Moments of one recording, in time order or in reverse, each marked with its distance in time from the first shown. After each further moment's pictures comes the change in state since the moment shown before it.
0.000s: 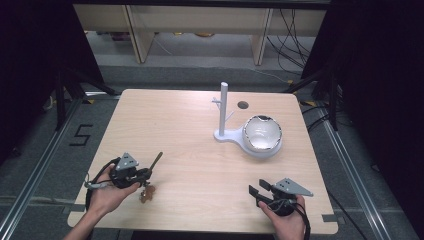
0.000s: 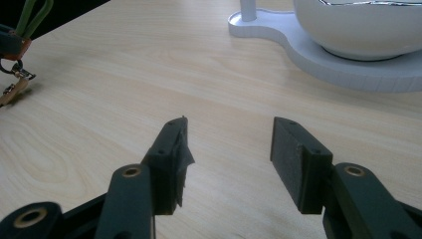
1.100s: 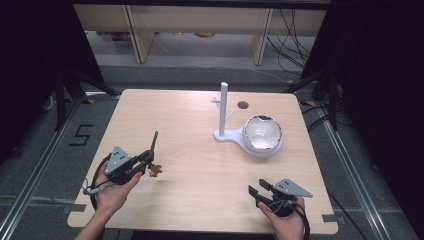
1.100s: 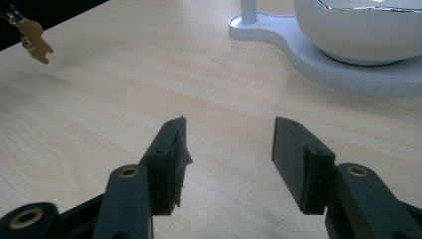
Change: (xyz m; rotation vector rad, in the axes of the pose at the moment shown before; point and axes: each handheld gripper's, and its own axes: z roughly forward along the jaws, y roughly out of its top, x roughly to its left) left arm -0.009 0.019 -0.007 -0.386 0.068 -0.067; right arm 0.001 -0.002 0.002 -0.007 0.001 -0.016
